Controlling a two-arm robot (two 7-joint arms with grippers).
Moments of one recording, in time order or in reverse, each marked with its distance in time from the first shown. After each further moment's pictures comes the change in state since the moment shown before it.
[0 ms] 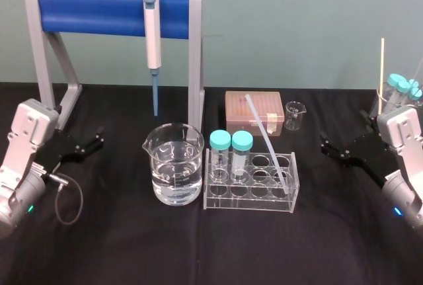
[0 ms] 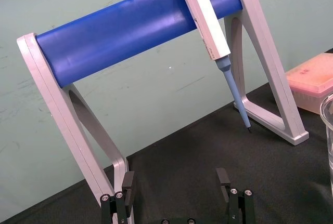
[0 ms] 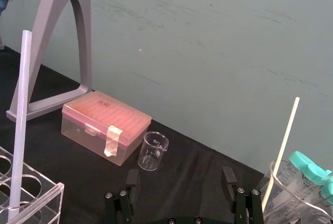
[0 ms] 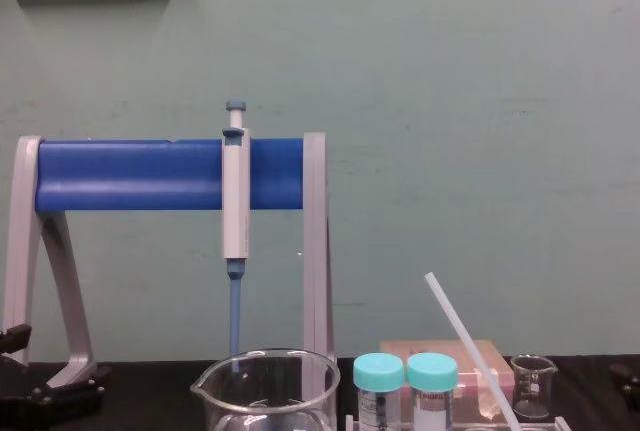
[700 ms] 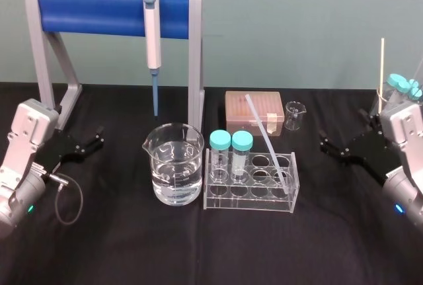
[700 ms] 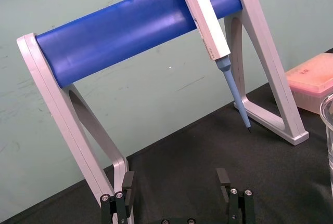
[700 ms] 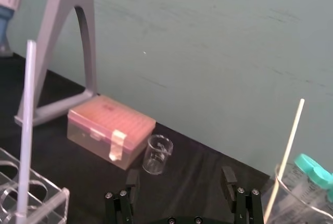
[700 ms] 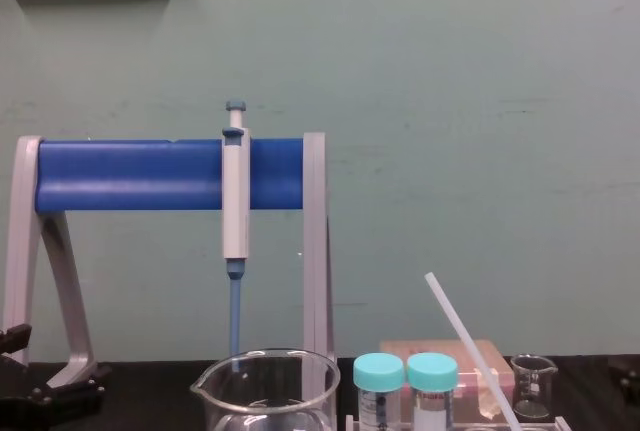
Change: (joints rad) left arm 0.000 0.000 0.000 0.000 0.000 0.000 0.000; right arm -0.002 -0.002 0.022 -0.012 0.021 0.014 0.042
